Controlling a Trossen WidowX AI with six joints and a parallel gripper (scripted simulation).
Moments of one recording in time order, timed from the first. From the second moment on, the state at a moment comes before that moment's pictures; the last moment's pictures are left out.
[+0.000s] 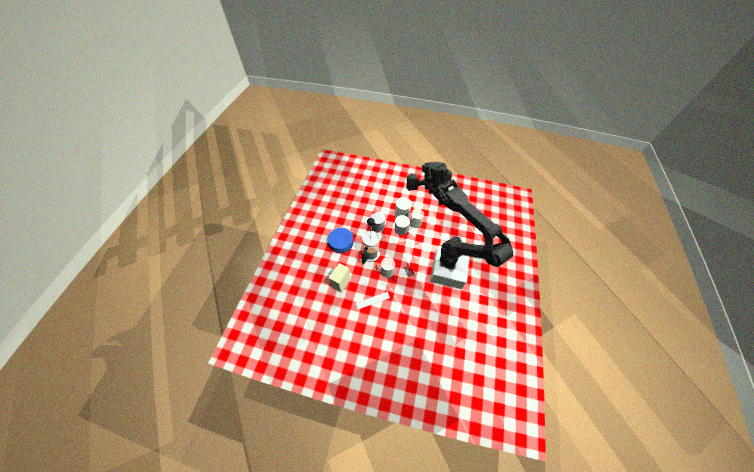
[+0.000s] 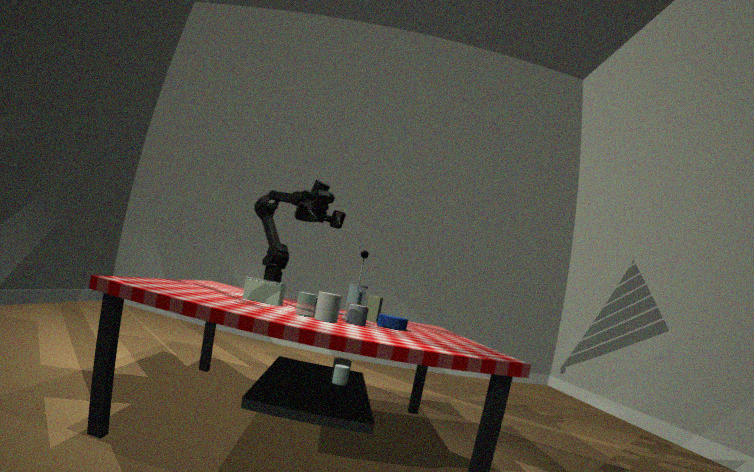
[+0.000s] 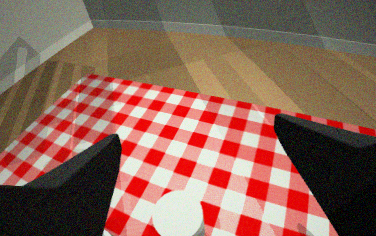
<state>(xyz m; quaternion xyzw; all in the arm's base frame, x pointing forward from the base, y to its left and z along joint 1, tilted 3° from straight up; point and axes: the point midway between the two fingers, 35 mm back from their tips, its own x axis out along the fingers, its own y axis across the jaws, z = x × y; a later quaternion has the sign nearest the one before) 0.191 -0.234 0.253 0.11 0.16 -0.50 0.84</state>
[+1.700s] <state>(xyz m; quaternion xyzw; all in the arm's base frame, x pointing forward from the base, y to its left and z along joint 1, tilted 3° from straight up) 0.325 0.000 0.211 0.01 0.26 0.02 0.97</state>
